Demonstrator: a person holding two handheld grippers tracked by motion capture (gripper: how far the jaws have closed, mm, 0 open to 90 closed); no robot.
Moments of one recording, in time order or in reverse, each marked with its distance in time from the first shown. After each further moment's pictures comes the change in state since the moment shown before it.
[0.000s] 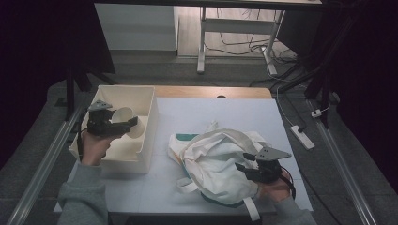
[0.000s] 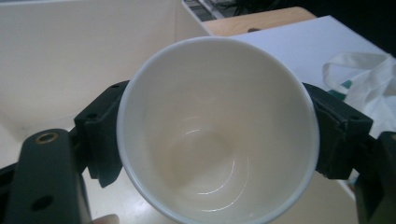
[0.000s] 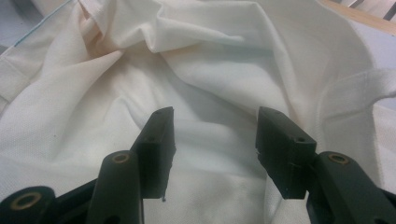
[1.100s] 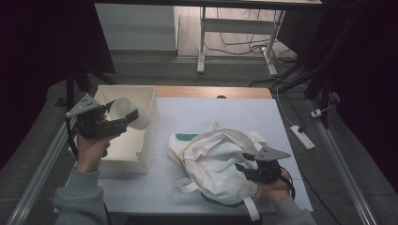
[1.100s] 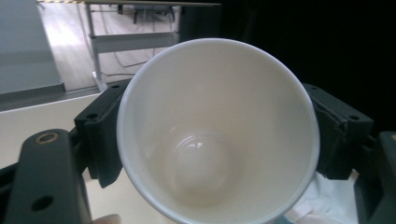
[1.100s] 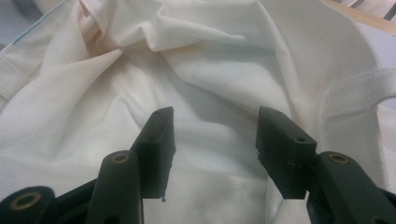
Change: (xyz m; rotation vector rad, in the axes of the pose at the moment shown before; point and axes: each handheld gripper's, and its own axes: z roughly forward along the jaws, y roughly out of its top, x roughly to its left) left arm -0.047 0.023 -0.055 -0.258 -0.128 0.060; right arm 0.001 0.000 0.001 0.002 -0.001 -0.008
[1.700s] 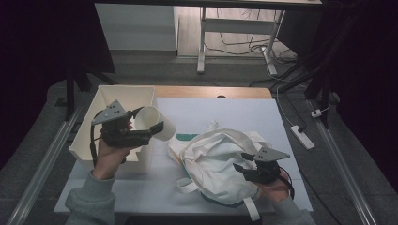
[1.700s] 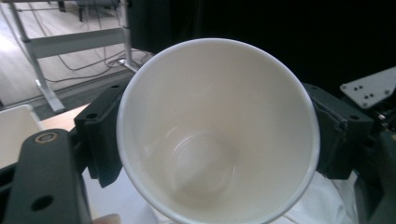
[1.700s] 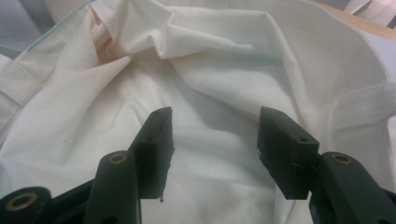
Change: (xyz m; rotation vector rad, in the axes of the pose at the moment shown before) left arm -0.054 0.002 0.026 0.057 -0.168 0.096; right arm 0.004 0.004 0.000 -0.021 0.015 -0.010
